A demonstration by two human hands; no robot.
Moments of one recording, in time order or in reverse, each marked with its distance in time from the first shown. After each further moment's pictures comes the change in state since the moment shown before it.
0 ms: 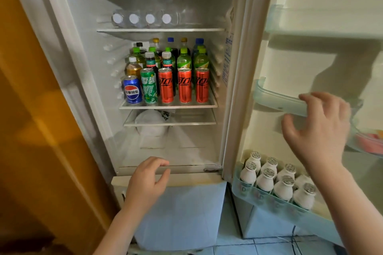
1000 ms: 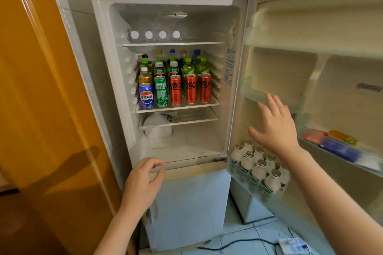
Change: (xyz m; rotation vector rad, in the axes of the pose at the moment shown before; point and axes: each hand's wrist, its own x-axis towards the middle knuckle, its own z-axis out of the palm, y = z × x) left_hand -0.068 -0.058 -0.129 -0.179 -0.038 -0.007; right_hand -0.049 -0.143 -0.065 -0.218 -0.570 -0.010
